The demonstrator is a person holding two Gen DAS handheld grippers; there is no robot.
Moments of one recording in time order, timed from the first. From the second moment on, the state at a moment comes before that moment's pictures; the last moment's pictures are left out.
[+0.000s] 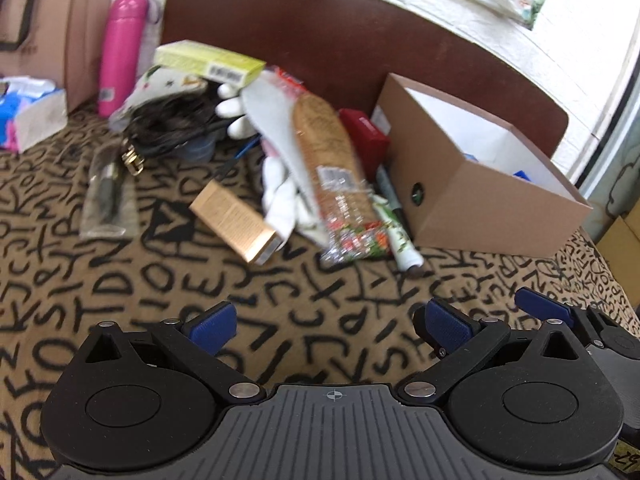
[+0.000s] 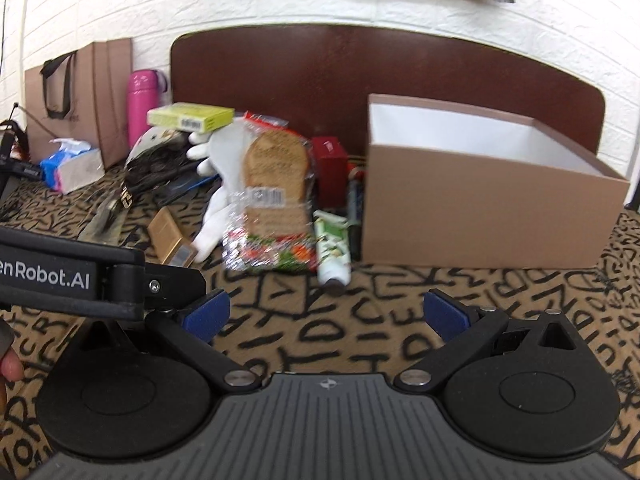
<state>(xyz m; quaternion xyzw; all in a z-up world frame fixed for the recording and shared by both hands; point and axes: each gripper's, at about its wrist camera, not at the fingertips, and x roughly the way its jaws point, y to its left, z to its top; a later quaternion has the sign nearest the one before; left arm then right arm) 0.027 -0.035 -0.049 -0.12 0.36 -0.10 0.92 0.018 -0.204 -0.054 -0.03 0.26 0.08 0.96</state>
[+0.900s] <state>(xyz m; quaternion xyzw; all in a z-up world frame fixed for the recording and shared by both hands) 0.085 0.004 -0.075 -0.17 0.36 -0.04 0.92 0.054 -0.199 -0.079 -0.03 0.30 0.09 0.95</state>
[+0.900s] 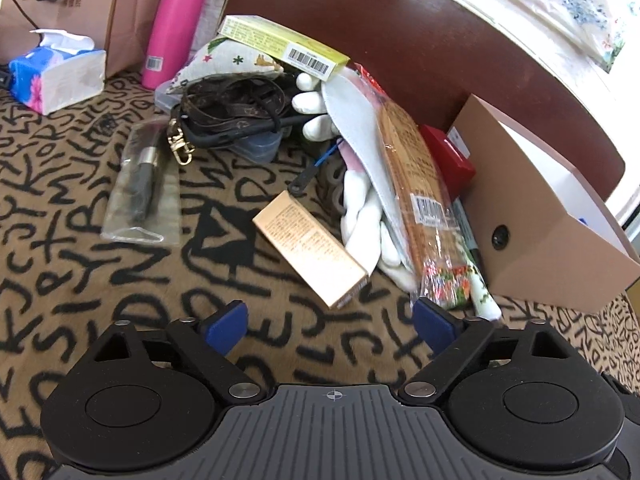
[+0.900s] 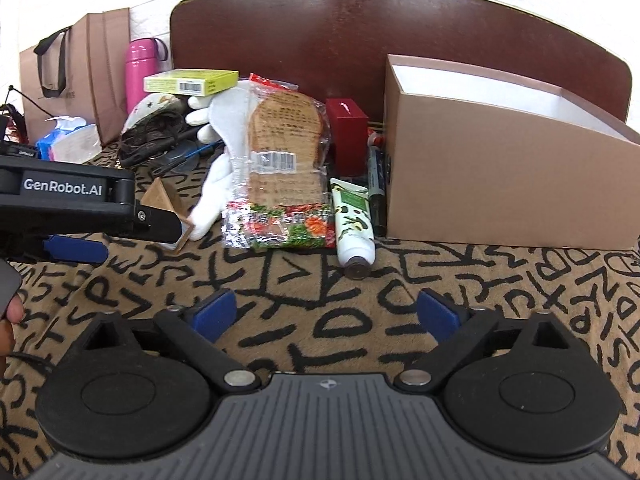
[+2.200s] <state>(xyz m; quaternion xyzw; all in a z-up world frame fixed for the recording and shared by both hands) 0.090 0.003 -0.075 -0.12 0.40 -0.11 0.90 0.079 -0.218 -0.083 -0.03 0.32 0.10 0.94</state>
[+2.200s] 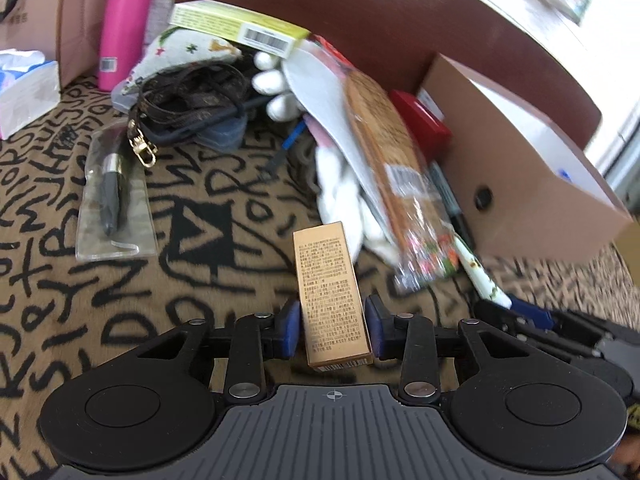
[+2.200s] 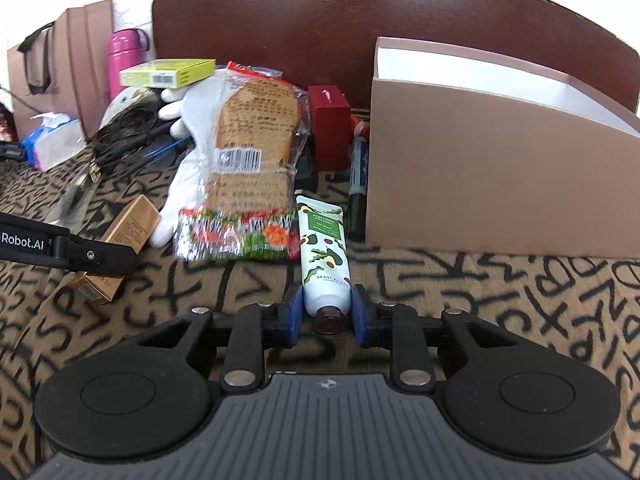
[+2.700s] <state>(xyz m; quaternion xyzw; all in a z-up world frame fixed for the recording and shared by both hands) 0.043 -0.019 -0.075 -0.05 0.43 -0.16 0.89 0.010 -0.225 -0.079 -0.06 0.35 0.14 0.93</state>
